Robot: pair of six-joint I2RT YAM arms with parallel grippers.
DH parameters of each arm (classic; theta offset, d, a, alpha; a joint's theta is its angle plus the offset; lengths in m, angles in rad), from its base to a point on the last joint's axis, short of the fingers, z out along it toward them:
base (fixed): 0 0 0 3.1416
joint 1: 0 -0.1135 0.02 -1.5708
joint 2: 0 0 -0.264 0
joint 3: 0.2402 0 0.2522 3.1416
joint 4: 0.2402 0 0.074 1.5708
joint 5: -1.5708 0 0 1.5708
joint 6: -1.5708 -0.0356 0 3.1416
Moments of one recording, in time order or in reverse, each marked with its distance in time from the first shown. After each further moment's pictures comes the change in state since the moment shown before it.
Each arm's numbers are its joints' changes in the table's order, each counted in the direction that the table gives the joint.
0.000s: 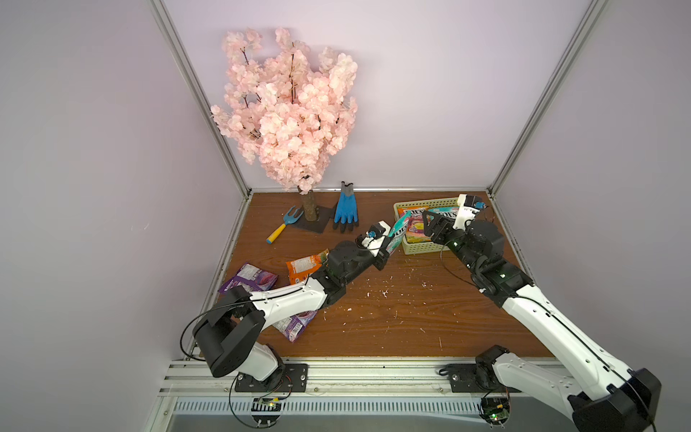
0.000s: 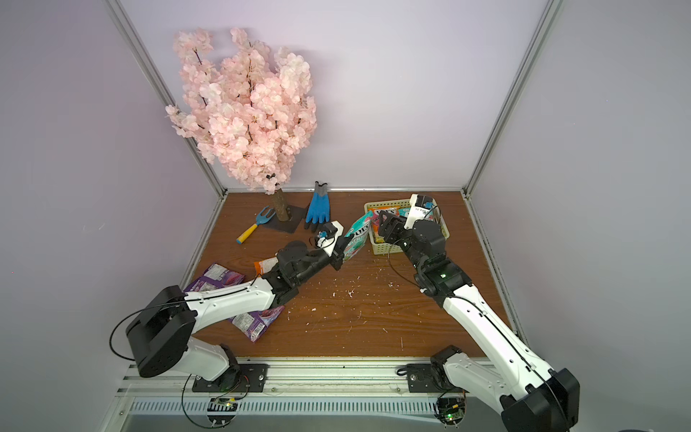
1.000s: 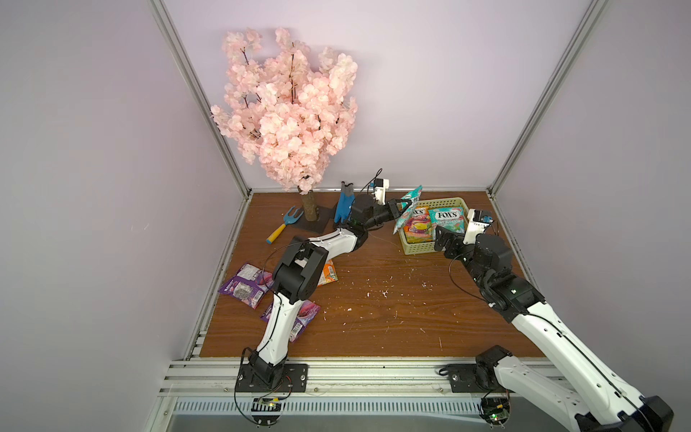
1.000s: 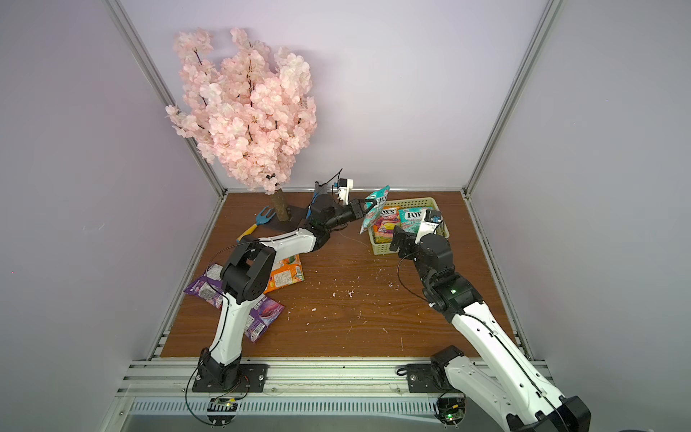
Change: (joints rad) left arm -0.180 -0.725 0.730 -0.055 -0.450 0.999; right arm 0.017 0.125 -0.119 0.110 -0.169 0.152
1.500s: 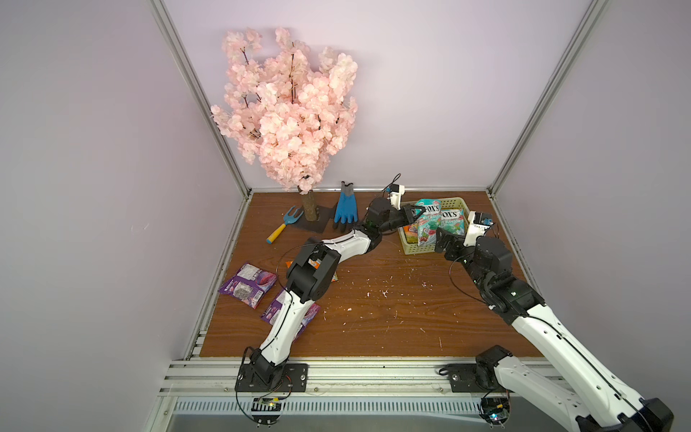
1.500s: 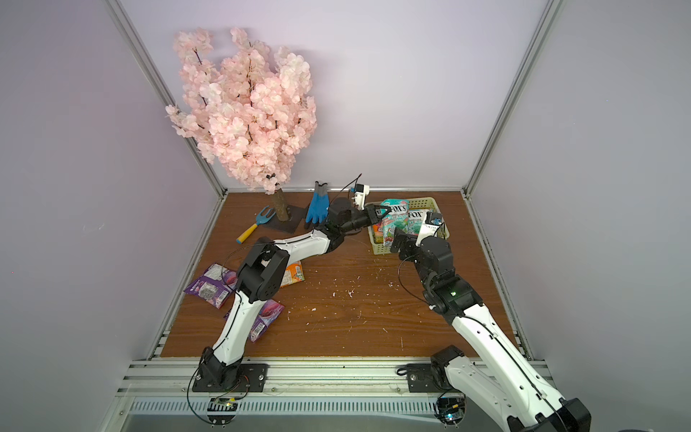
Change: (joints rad) left arm 0.055 -0.141 0.179 0.189 0.089 -0.069; right arm 0.000 0.017 -0.029 -0.009 -0.005 0.000
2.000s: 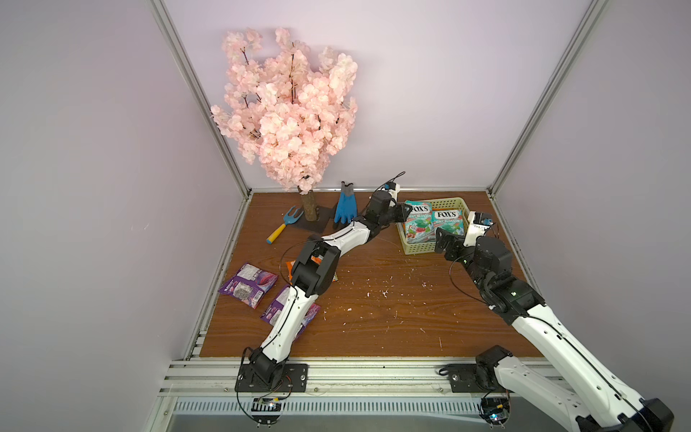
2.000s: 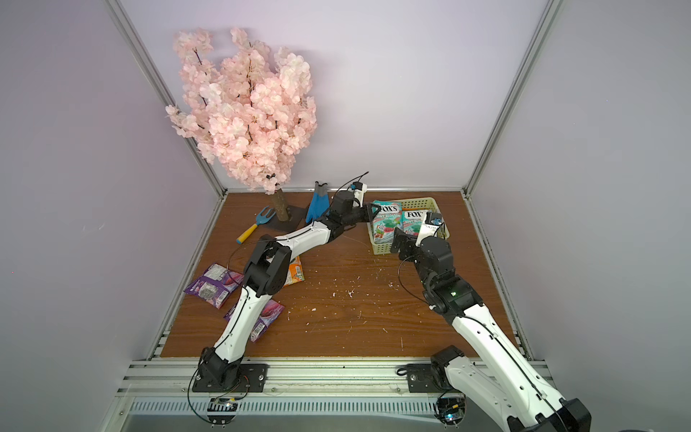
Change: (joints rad) left arm -0.040 -0.093 0.233 0.352 0.139 -0.332; right arm 0.000 0.000 0.002 0.004 0.005 -0.005
